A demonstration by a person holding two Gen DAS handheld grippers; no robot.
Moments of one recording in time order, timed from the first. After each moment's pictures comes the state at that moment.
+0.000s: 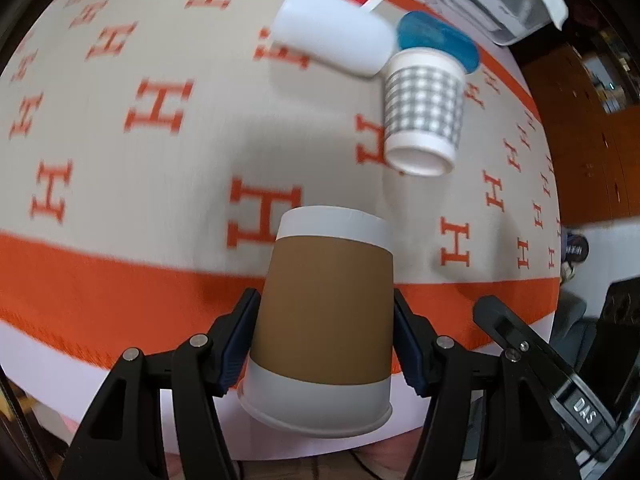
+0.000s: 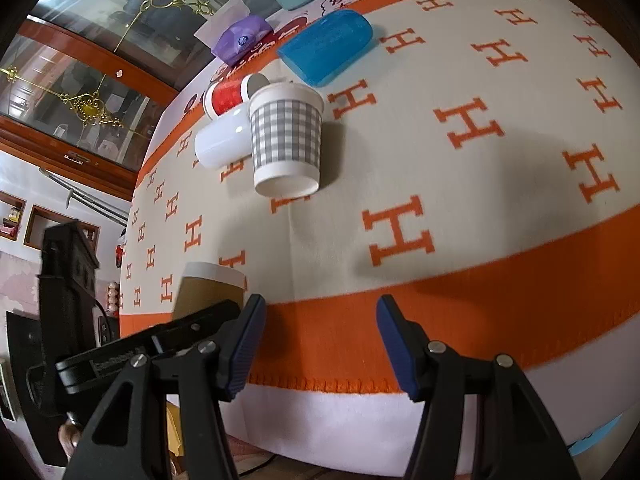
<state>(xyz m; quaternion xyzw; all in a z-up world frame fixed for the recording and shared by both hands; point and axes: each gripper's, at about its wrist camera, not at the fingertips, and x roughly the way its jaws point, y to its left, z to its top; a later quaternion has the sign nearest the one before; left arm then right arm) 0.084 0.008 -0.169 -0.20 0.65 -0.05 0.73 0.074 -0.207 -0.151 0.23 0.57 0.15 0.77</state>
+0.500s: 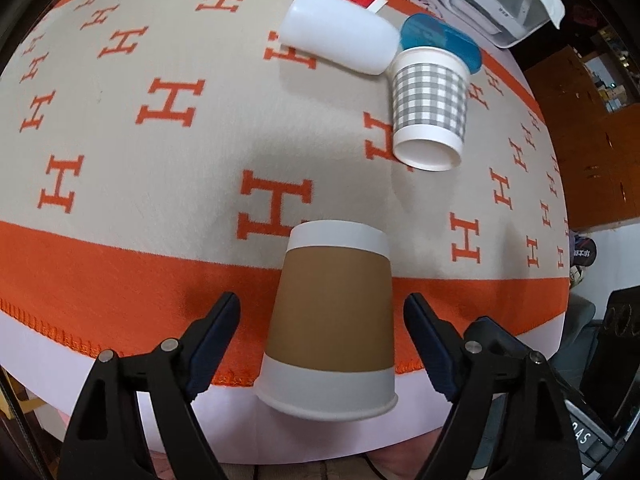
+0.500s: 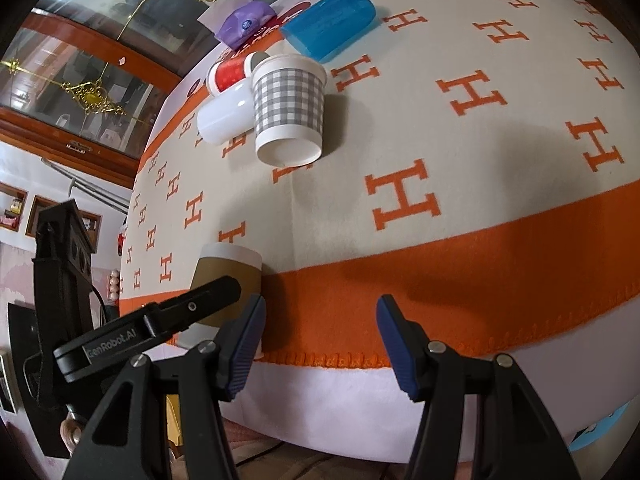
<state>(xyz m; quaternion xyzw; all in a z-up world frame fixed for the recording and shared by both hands) 0.074 0.008 -0.166 -0.18 0.63 -0.04 0.75 0.055 -0.198 -0.157 0.22 0.58 0.16 0.77</state>
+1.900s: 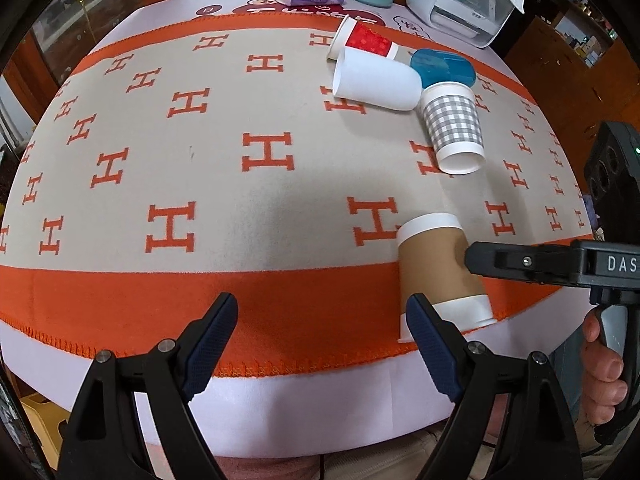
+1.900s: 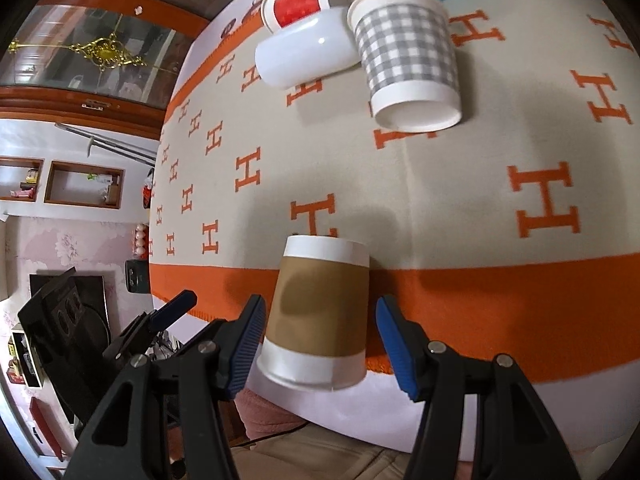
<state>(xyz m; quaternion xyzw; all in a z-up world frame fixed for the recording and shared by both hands) 0.039 0.079 -0.130 -0.07 0.58 -0.05 0.81 0.100 -0.119 -0.164 0.21 0.66 0.23 0.68</state>
